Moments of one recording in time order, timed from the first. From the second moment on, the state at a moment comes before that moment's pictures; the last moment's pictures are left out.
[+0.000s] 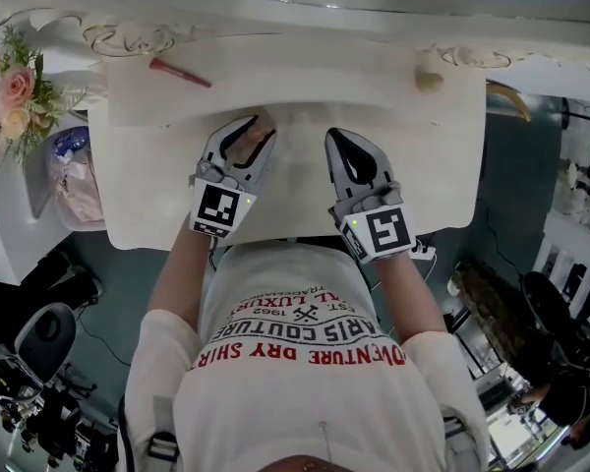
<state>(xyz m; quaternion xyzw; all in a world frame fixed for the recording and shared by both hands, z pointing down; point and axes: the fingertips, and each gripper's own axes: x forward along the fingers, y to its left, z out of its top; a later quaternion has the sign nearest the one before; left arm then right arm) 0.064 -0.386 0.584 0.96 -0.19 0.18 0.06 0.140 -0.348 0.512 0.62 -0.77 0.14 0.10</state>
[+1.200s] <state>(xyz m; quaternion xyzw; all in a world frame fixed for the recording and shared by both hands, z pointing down) 0.013 -0.377 0.375 0.96 -0.25 0.09 -0.02 0.129 -0.341 0.391 0.62 -0.78 0.03 0.06</state>
